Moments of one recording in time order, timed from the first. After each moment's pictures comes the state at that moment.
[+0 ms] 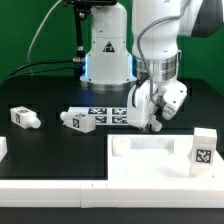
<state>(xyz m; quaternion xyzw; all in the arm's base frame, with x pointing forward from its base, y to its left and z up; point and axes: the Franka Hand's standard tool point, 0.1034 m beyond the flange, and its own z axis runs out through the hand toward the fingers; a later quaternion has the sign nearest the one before) 0.388 0.084 0.007 0.51 -0.86 -0.08 0.07</state>
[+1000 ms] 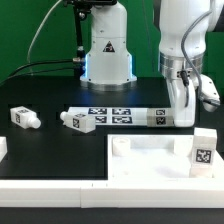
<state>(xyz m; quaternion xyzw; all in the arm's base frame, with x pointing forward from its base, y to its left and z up) 0.389 0.136 0.013 0.69 -0.72 -0.10 0.05</state>
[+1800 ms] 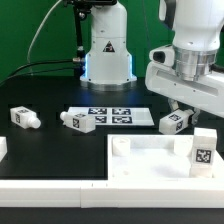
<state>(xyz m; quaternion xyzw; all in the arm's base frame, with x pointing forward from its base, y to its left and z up) 0.402 0.150 0.018 0.94 -0.34 -0.07 0.02</state>
